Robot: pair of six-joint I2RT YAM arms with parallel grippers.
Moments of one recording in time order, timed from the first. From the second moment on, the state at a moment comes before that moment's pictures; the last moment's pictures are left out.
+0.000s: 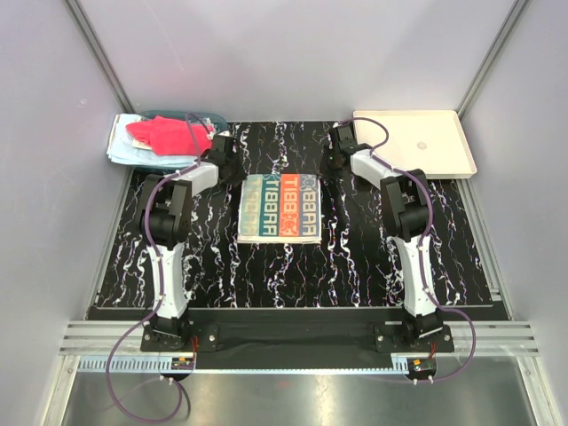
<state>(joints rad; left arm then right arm) -0.21 2.14 1.48 -0.16 0.02 -0.52 0.33 2.34 1.83 -0.39 -0.12 0.52</state>
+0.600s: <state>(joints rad) -0.20 2.06 1.33 0.02 0.10 -0.52 0.33 2.32 1.79 -0.33 -0.12 0.49</state>
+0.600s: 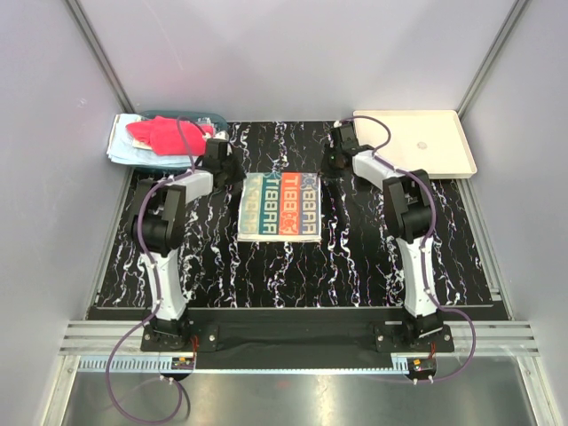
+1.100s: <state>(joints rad) -0.20 1.78 1.11 0.15 0.10 -0.55 0.33 2.01 1.49 -0.13 -0.14 0.52</state>
